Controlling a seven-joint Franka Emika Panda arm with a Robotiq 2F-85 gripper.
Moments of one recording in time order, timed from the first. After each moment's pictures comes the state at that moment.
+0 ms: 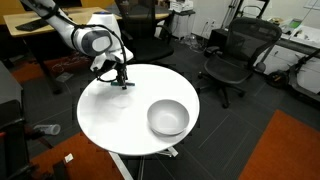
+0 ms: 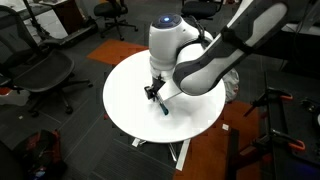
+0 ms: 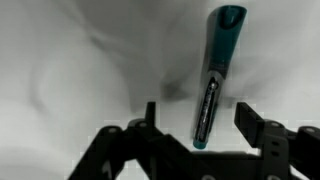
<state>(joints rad) 0.26 0.69 -0.13 -1.94 -0.05 2.74 0.83</state>
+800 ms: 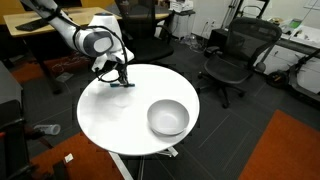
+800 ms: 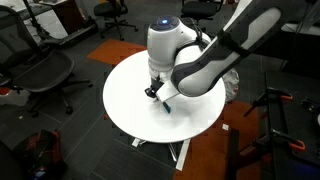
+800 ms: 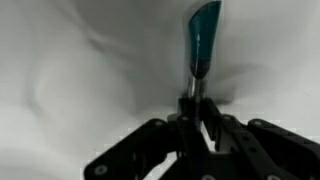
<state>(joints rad) 0.26 0.71 -0.13 -1.92 -0.05 2.74 0.83</state>
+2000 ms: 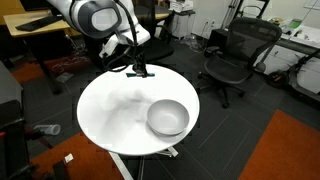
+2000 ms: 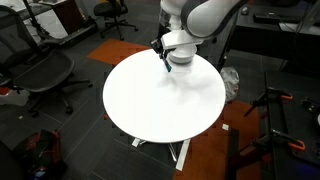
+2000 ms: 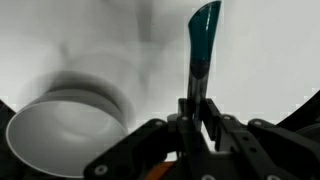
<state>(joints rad) 0.19 0.47 -0.26 -2.01 -0.06 2.74 0.83</state>
